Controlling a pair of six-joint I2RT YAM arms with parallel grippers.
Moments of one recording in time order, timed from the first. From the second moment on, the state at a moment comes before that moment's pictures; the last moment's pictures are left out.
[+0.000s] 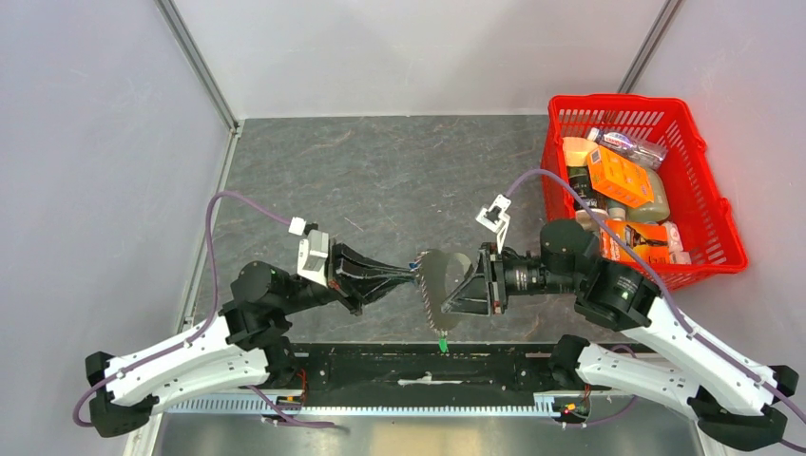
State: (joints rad) left arm -1.10 0.62 0.63 0.40 0.29 -0.29; right arm 0.94 0.78 1.04 -0.55 -0.54 0.74
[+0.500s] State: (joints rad) left arm -1.10 0.66 0.77 0.08 0.28 -0.24; right arm 0.94 0.78 1.03 -0.62 -0.32 0.63
